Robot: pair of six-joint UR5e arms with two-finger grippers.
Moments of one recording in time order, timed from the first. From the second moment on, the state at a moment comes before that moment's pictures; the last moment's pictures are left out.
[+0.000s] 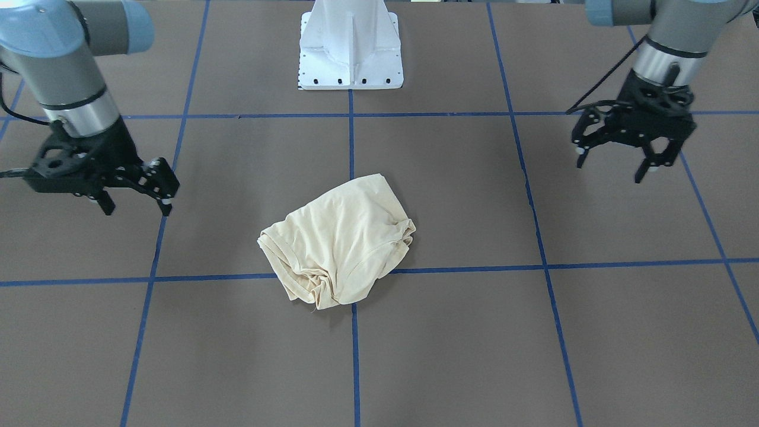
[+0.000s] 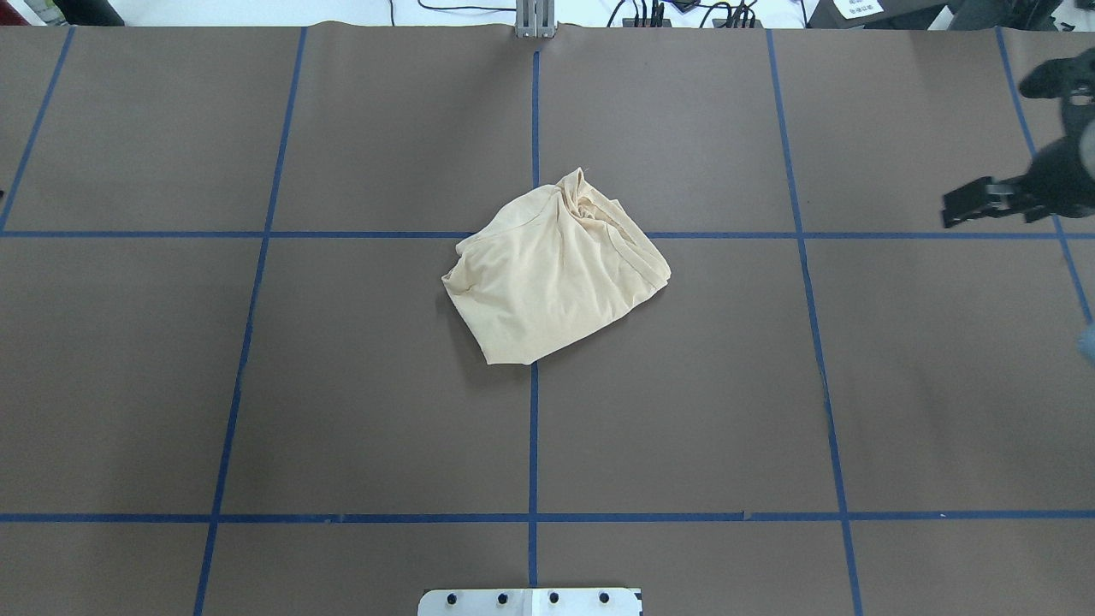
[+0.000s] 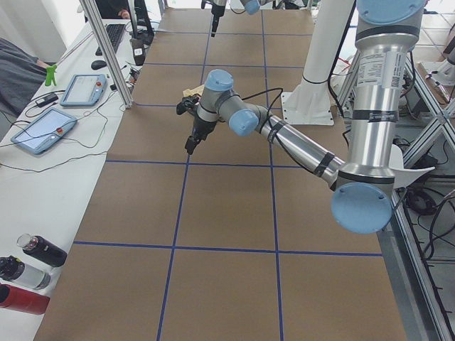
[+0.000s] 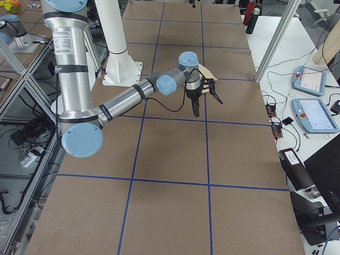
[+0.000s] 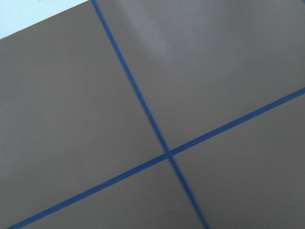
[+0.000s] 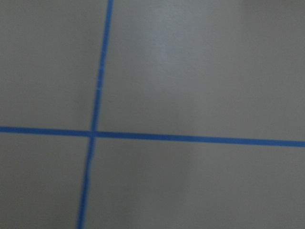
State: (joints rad) left arm -1.28 -1.51 -2.06 -1.78 -2.13 -0.19; right arm 1.14 -1.58 2.03 -1.48 2.10 0.60
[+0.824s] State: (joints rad) left arm -1.52 -1.28 -1.88 -1.67 -2.28 0.02; right arm 1.65 -1.85 1.71 -1.48 2.35 -0.15
